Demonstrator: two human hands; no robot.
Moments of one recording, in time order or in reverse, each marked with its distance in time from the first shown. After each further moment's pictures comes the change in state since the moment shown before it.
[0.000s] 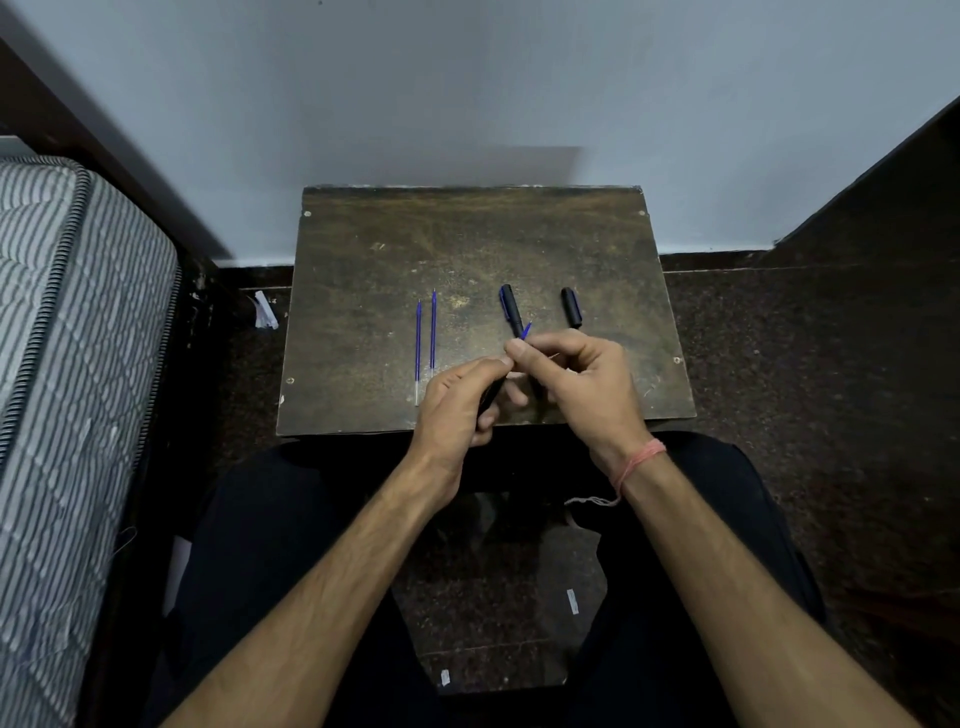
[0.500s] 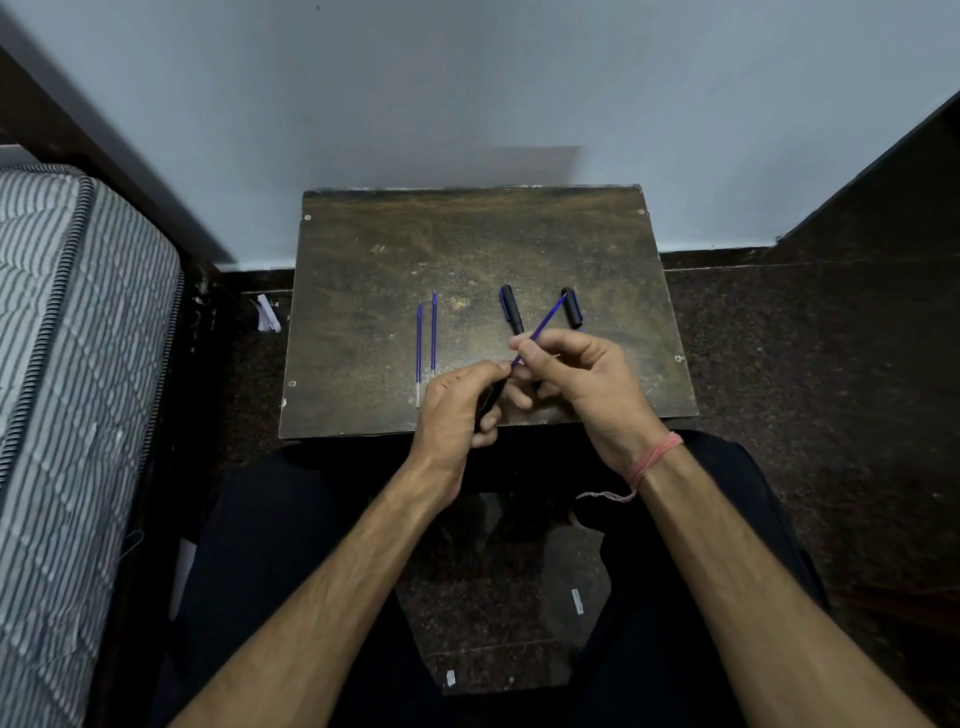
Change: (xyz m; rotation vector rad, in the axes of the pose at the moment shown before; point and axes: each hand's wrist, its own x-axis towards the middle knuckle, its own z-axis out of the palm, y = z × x) left_hand 0.001 -0.001 0.000 -0.058 0.005 -0.033; right_hand 0.001 -0.003 -0.005 0.234 -0.148 0.154
